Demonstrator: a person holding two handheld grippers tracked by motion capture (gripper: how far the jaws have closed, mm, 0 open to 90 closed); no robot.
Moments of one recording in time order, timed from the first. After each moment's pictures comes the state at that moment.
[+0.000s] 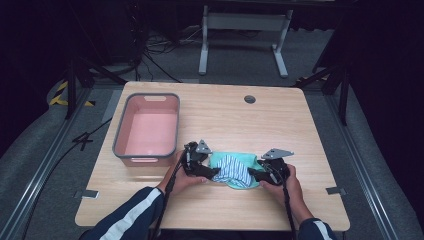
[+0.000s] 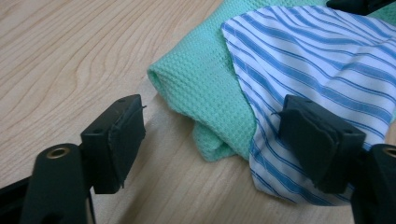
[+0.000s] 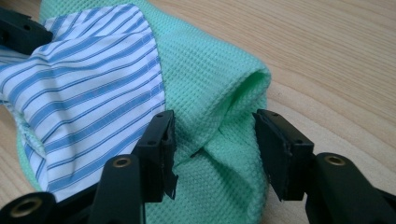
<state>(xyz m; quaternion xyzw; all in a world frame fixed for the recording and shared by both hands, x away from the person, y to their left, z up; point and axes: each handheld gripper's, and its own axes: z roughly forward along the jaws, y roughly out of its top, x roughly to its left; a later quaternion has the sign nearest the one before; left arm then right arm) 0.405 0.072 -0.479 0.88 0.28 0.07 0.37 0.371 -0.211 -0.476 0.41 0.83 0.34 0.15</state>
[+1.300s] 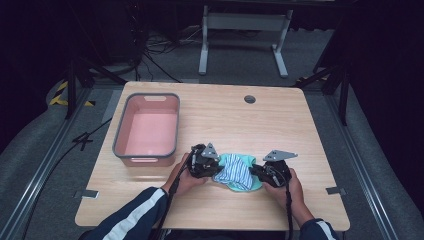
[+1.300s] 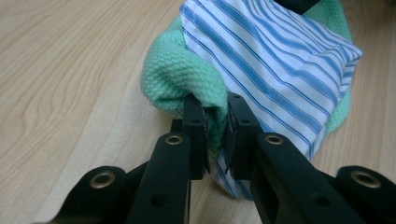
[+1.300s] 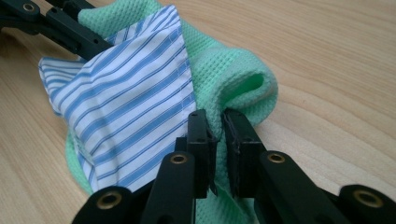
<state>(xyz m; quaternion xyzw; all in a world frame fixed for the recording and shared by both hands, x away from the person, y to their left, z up) 0.393 0.057 -0.464 0.90 0.21 0.06 0.37 0.360 -0.211 -0.463 0.40 0.83 0.38 0.13</state>
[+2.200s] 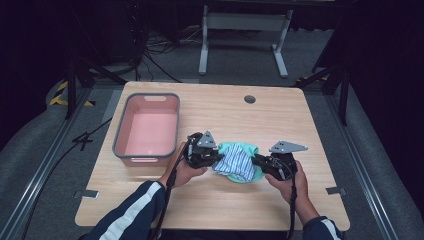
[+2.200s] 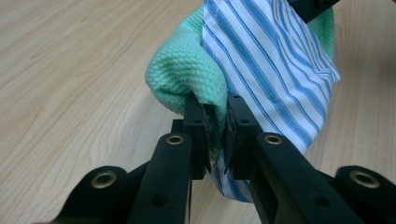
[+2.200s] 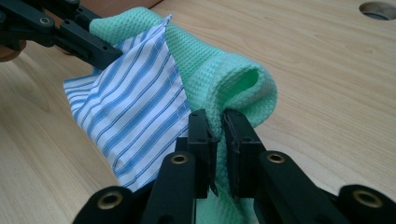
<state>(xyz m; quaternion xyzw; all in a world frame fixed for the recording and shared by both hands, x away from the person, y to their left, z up) 0.398 0.067 -0.415 0.89 0.21 0.08 0.40 0.358 -0.211 -0.417 0.39 0.80 0.42 0.15</state>
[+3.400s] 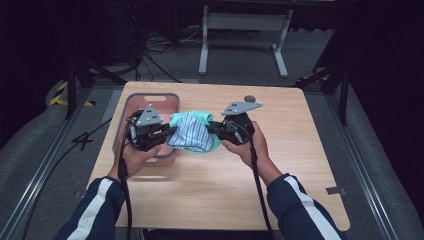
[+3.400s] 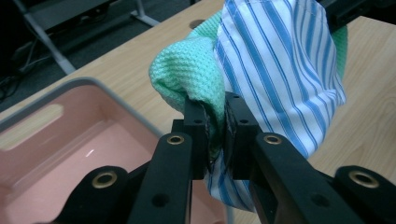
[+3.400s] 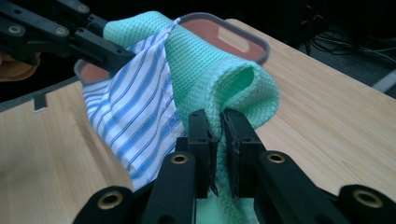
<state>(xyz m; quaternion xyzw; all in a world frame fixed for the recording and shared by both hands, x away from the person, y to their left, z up) 0.385 0.191 -0.326 0.83 0.31 0.20 0.42 0.412 -0.087 -0.327 0.28 0.83 0.47 0.13</state>
